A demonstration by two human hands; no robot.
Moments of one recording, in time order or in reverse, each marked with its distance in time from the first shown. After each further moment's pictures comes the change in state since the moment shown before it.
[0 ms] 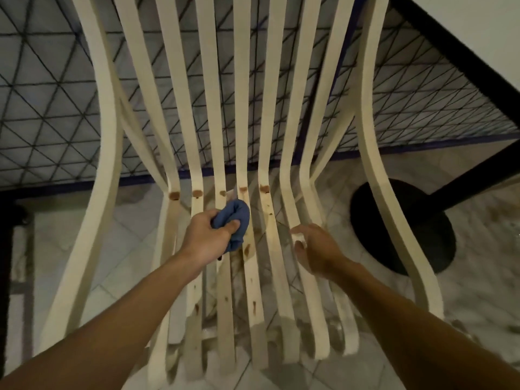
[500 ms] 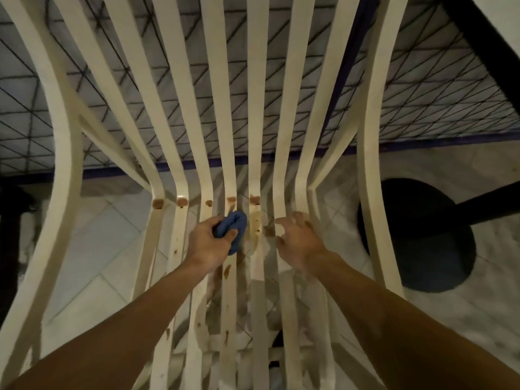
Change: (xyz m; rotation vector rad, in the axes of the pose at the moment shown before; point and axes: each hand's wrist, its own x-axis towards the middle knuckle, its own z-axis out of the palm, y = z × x) left_hand 0.066 -0.003 0.054 0.100 0.109 -0.126; right_hand 0.098 0.024 -0.017 -0.063 -0.167 -0.040
